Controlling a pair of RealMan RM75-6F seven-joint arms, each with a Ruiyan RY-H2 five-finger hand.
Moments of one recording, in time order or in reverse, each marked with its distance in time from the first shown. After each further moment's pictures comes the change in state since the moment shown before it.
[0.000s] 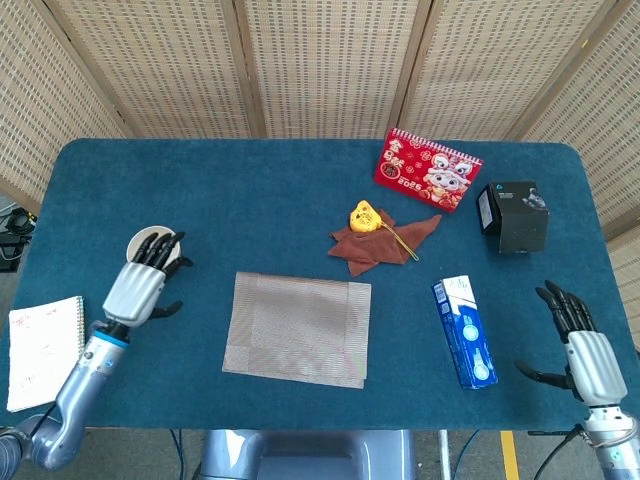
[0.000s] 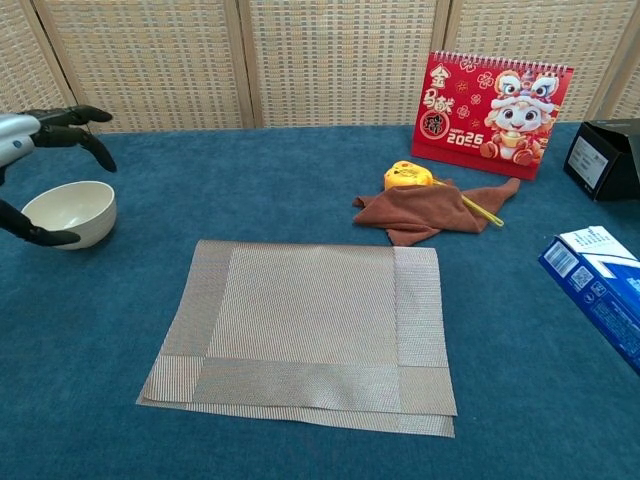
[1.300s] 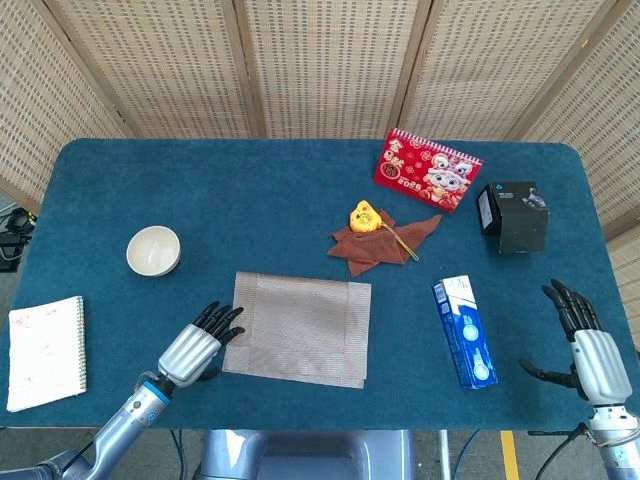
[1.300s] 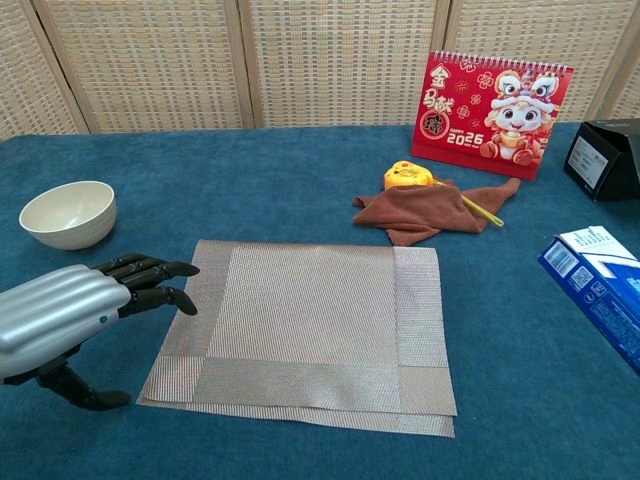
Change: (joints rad) left arm 0.054 -0.202 0.168 0.099 0.145 -0.061 0.103; right arm -0.002 0.002 0.004 0.007 0.010 0.000 0.028
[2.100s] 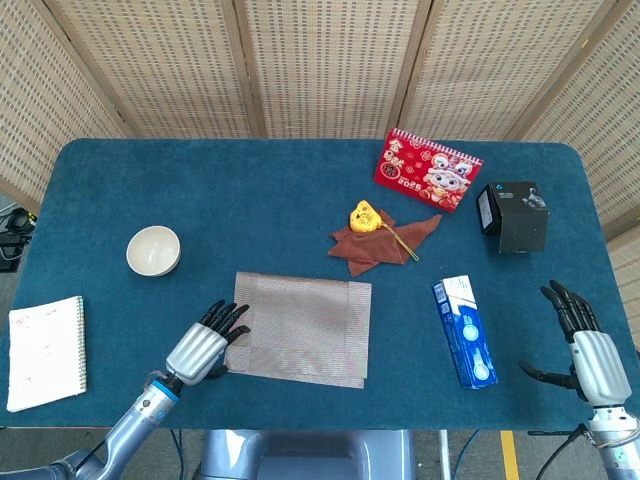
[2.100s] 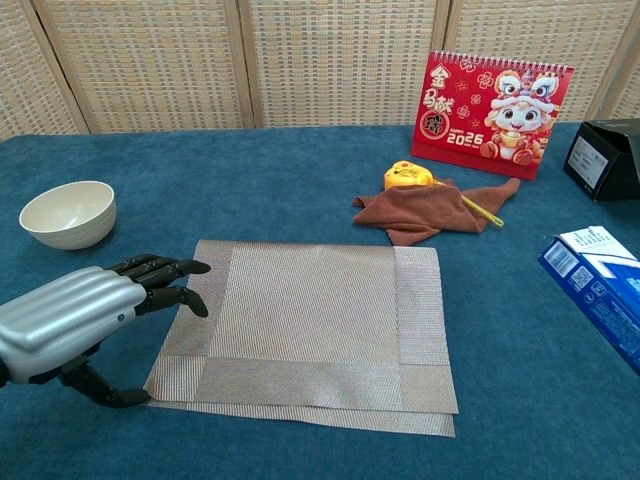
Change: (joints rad) left arm 0.006 -0.055 -0.023 0.034 -0.006 -0.001 -0.011; right arm -0.001 0.000 -0.004 0.000 -0.005 0.002 0.005
